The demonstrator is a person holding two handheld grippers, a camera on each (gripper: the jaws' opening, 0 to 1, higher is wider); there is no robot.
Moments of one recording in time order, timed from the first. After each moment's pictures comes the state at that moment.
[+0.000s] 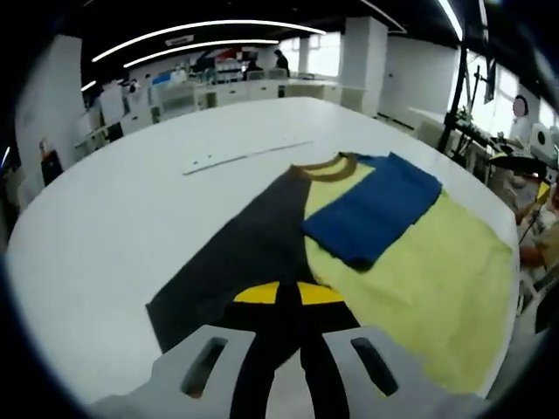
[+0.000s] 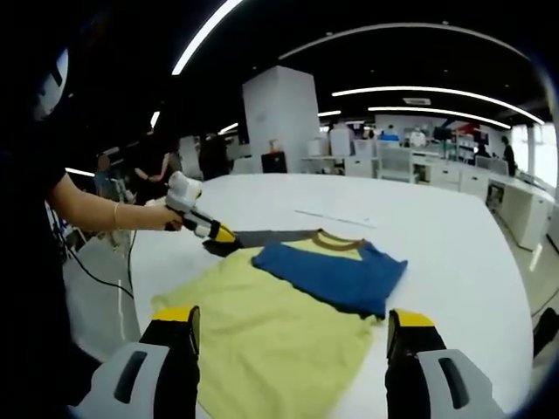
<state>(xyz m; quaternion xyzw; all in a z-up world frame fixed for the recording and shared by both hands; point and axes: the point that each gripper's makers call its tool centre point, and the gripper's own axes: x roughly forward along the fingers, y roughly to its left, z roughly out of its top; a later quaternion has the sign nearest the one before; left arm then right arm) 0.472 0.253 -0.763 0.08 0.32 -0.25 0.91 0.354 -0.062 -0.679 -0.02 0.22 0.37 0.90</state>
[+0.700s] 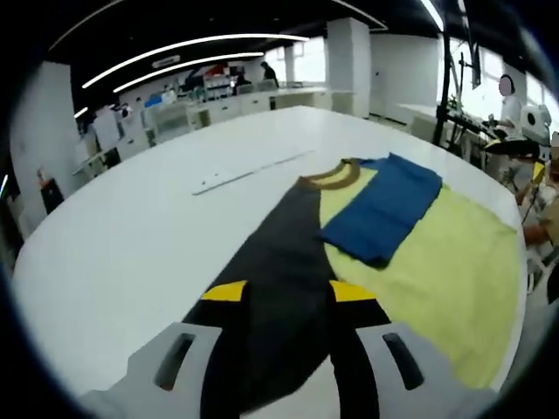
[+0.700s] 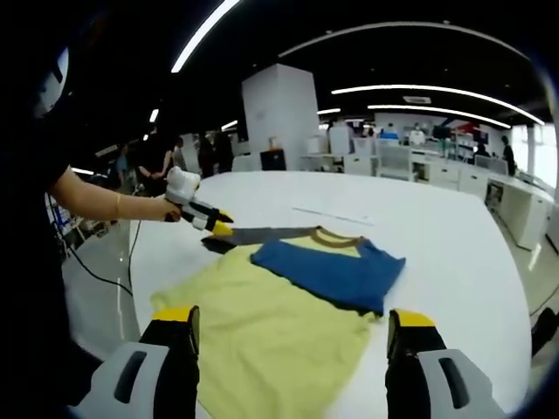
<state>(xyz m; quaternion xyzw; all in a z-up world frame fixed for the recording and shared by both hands) 0.489 0.271 -0.753 0.11 0.29 -0.27 0.91 0.352 -0.063 -0.681 -0.03 0.23 0.37 0.90</state>
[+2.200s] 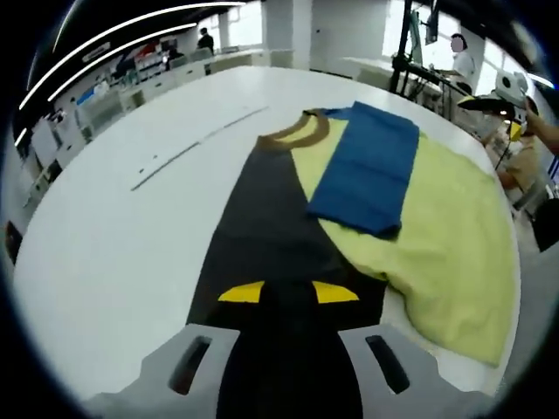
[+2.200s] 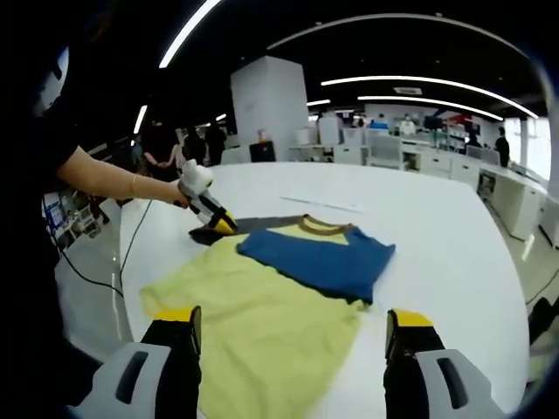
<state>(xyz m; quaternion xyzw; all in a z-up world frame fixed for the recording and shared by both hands) 0.506 0.247 -0.794 0.18 0.37 -0.39 0.82 0.361 -0.078 -0.694 -0.03 0.25 0.34 0.90</state>
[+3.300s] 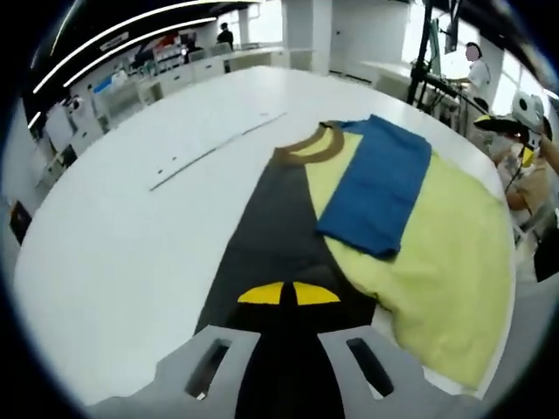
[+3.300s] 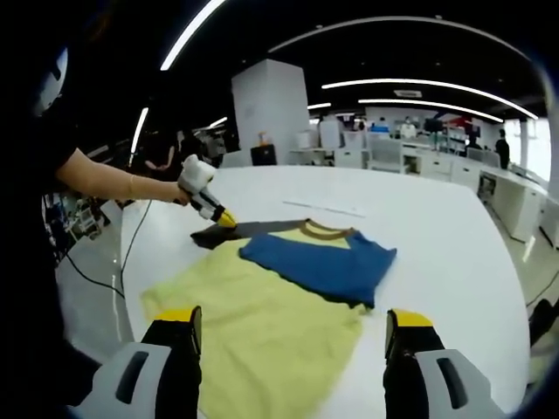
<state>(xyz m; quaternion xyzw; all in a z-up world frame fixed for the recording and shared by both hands) 0.518 0.259 -0.763 0.15 0.37 -0.34 0.85 0.362 -0.078 -0.691 -0.02 0.24 0.35 0.91</state>
